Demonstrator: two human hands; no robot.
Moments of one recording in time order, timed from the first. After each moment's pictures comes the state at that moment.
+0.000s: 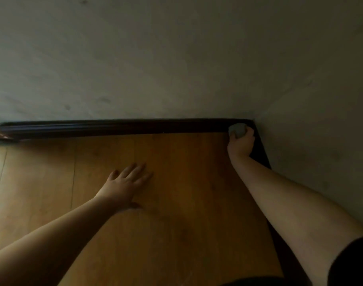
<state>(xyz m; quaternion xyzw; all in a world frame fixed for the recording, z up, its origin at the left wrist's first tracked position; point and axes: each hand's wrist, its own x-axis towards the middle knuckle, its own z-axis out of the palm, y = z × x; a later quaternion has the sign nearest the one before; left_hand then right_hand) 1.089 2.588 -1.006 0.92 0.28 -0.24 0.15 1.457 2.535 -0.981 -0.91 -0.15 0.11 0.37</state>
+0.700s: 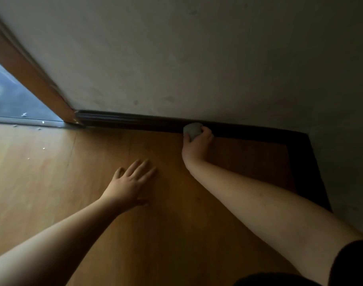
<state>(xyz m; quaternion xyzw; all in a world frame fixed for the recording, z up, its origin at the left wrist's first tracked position) 0.985 2.603 -1.011 0.90 0.37 -0.19 0.16 1.211 2.630 -0.979 -0.85 -0.25 0.27 0.39</state>
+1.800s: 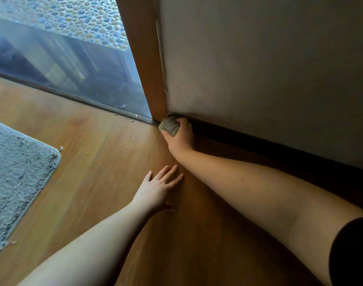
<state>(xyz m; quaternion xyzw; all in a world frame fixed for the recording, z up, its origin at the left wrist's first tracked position) 0.865 2.609 -1.010 0.82 0.48 -0.22 0.22 0.975 2.723 -0.969 -0.69 -0.51 0.41 0.30</state>
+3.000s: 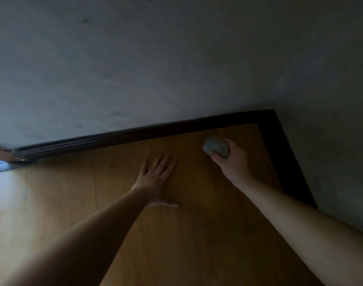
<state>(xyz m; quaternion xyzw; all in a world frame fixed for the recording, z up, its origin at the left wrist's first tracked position) 1.112 2.625 -1.039 0.92 0.26 -0.20 0.19 1.354 2.520 -0.963 -0.84 -0.32 0.29 0.33</state>
